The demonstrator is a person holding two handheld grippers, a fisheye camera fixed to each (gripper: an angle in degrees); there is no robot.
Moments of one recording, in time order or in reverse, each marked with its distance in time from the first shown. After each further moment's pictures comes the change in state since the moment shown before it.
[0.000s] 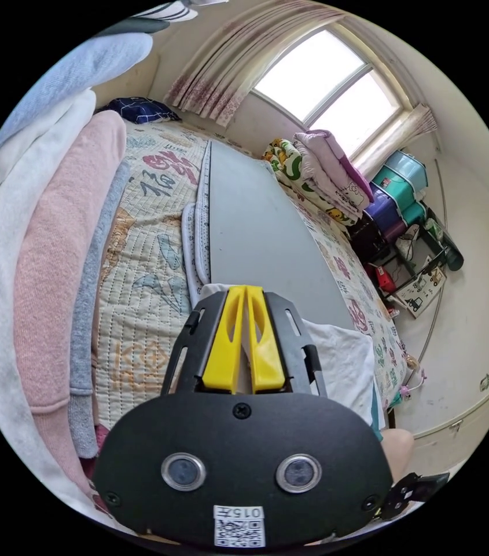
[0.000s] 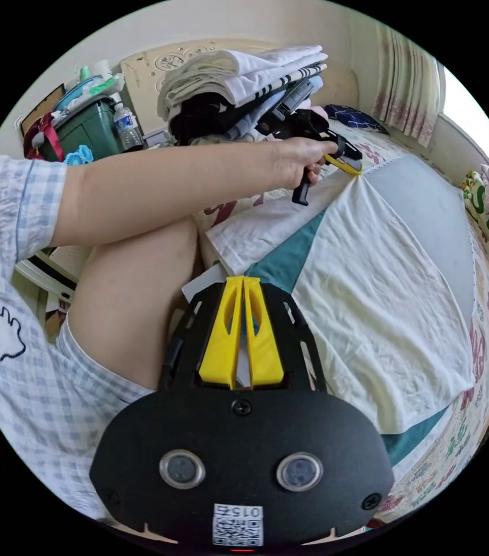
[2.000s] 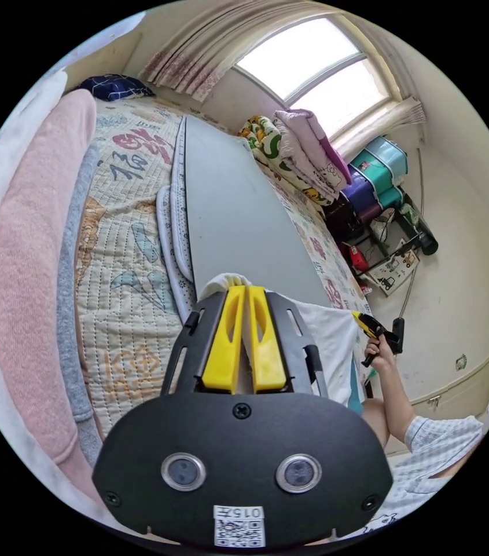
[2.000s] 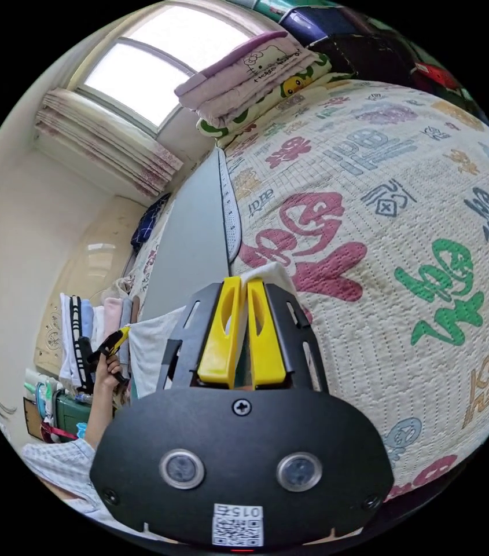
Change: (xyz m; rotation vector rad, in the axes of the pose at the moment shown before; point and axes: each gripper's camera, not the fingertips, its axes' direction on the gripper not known) left arm 0.028 -0.059 -0.021 -0.111 0.131 0.053; right arm 0.402 0.019 -0.434 0.365 0.006 1.112
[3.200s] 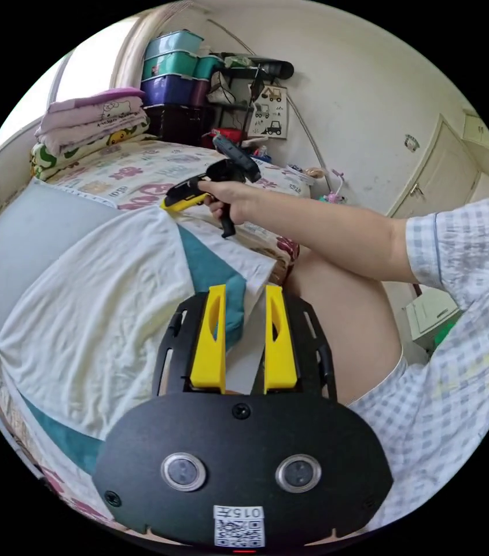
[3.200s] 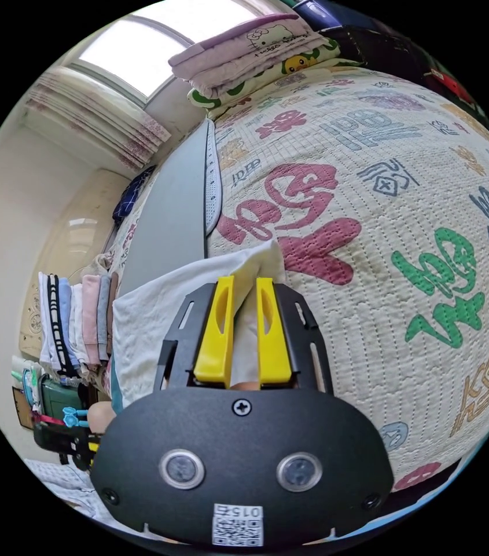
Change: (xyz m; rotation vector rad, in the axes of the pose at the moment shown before) left arm 0.498 0.174 0.107 -0.366 0.111 0.827; right arm 0.010 -0.039 -0.059 -0.120 0.035 -0.007
